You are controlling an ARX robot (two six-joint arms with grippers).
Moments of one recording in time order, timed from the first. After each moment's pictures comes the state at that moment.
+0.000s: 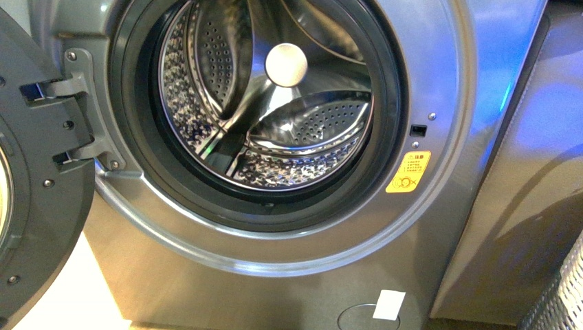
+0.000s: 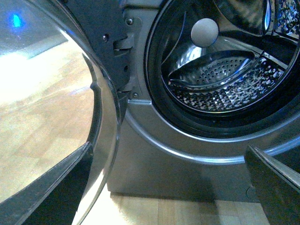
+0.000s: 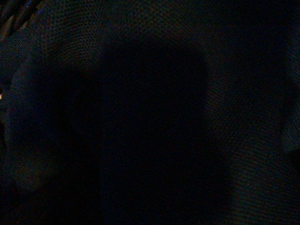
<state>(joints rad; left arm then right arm) 0.00 0.00 0.01 0.00 0.00 0.00 -0.58 2.87 1.11 0.66 -0.34 0.07</state>
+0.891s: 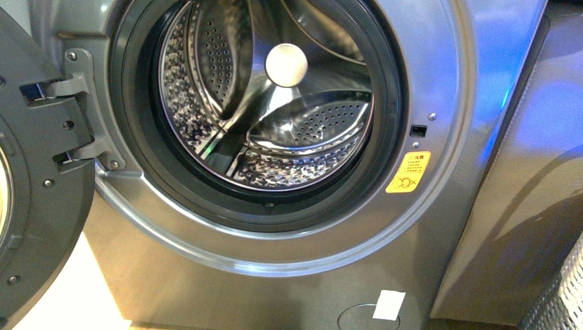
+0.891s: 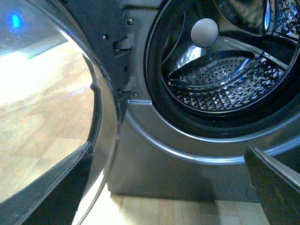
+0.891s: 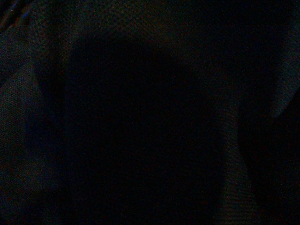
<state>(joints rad) 0.00 0.00 0.01 0.00 0.00 0.00 -0.61 2.86 1.09 0.67 -0.33 0.06</state>
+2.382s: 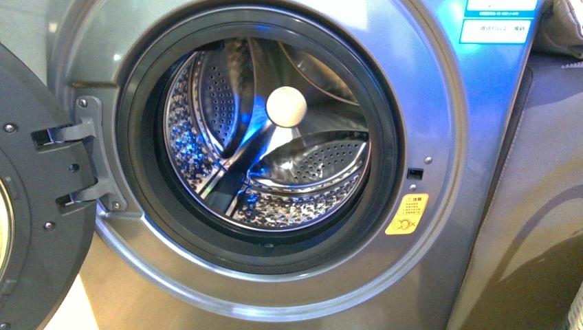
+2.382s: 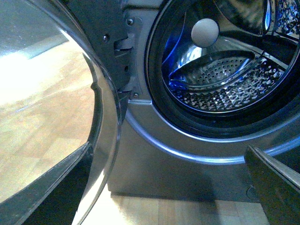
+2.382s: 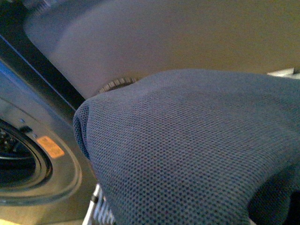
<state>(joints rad) 0.00 0.00 0.01 0.00 0.00 0.00 -0.76 1.21 0.51 0.42 -0.80 0.17</state>
